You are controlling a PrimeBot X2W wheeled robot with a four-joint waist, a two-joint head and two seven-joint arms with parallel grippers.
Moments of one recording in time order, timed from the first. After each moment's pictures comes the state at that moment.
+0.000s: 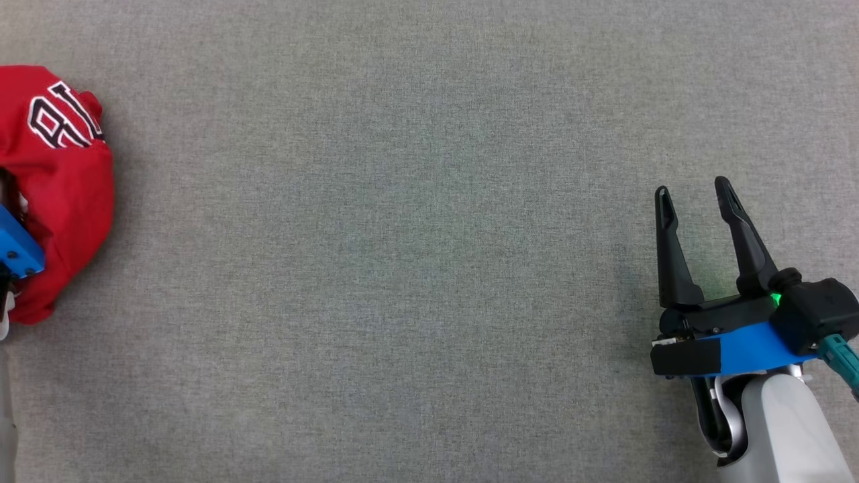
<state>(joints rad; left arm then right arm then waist) -0.76 0.42 0.16 0.89 -0.29 -0.12 0.21 -0.27 -0.05 0.00 0.09 0.09 0.13 -0.26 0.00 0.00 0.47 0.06</state>
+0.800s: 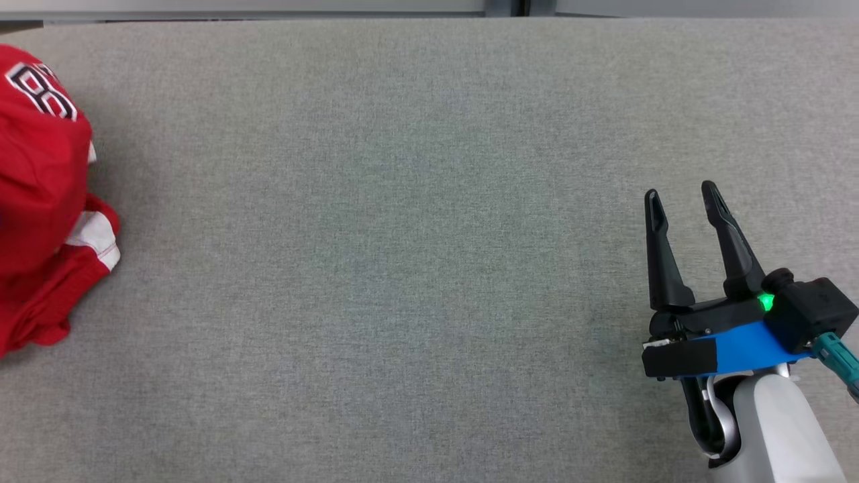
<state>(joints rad) -0.83 0.51 0.01 0.88 -0.35 -0.13 0.02 -0.27 -0.05 0.03 0.11 0.15 0.13 -0.26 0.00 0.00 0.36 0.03</state>
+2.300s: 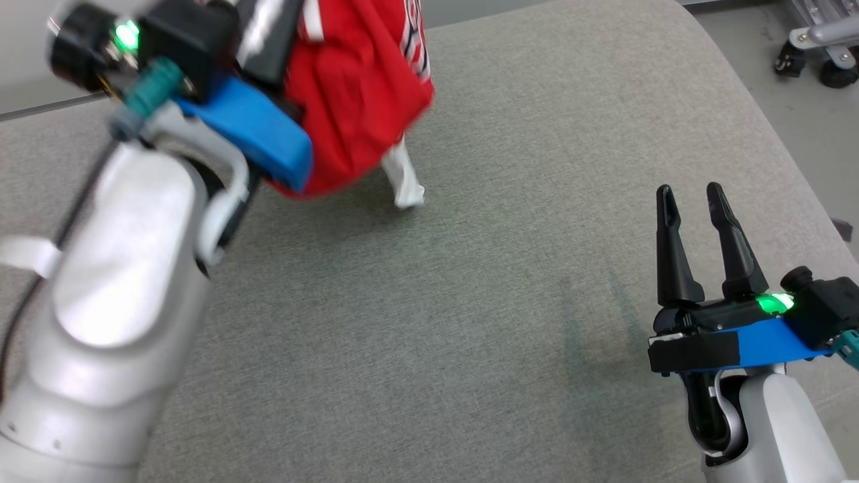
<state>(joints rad) -0.88 0.30 -0.48 0.30 -0.29 -0.13 0.00 -0.28 -0.05 0.03 0.13 0.33 0.13 -0.26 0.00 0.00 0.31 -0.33</state>
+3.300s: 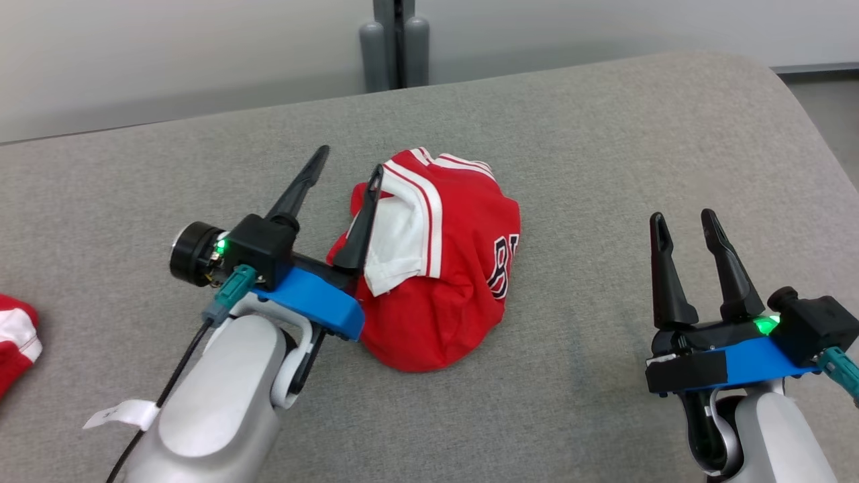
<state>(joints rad) -0.56 0.20 -0.53 0.41 -0.36 -0.05 -0.25 -0.24 -0.05 0.02 0.15 0.27 0.13 -0.26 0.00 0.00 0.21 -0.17</state>
